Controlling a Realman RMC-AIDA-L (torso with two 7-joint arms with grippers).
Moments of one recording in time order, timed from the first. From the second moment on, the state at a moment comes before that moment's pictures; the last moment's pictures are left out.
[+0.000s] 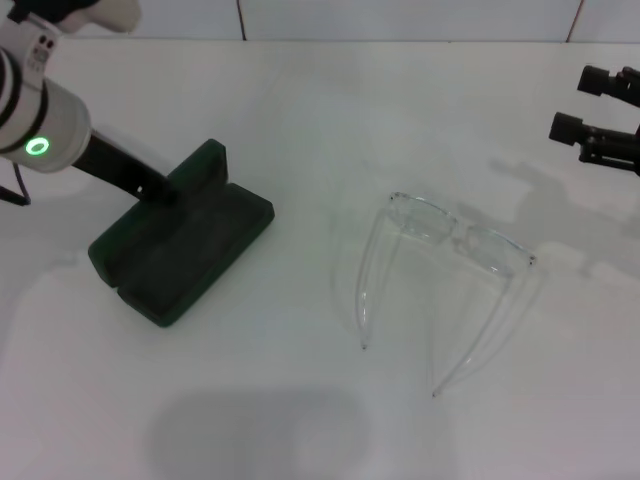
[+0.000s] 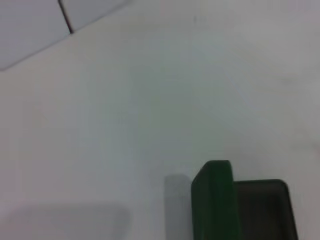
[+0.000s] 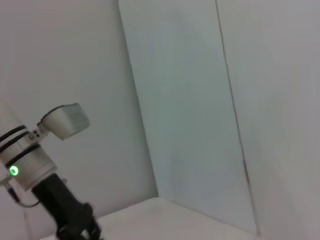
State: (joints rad) left arm -0.60 -2.09 1.30 1.37 2.71 1.47 -2.59; right arm 0.40 1.94 -0.89 -0.69 -1.47 -1.55 1.32
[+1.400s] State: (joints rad) left arm -0.45 -2.09 1.40 1.72 2.60 1.49 -2.54; right arm 0.96 2.00 -1.13 -0.88 -2.50 -1.60 2.26
